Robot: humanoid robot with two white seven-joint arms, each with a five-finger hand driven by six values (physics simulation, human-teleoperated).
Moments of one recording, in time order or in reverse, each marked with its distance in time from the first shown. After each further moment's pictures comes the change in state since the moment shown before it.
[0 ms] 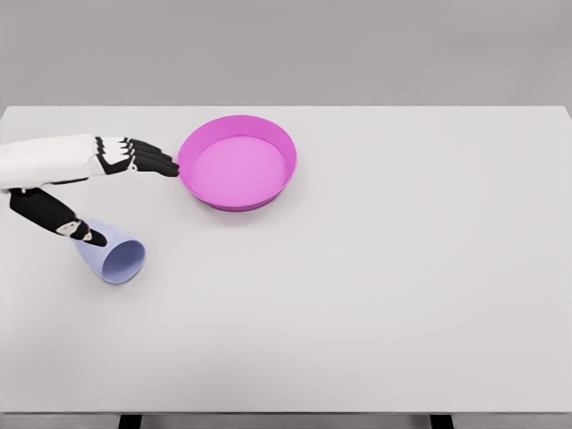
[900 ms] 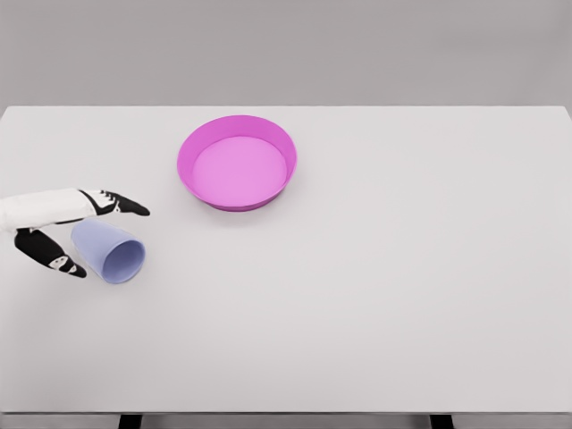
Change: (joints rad) left arm 0.152 -0.064 -0.005 0.241 -0.202 -0.003 0.006; right arm 0.043 0.000 0.001 0.009 -0.002 0.001 0.001
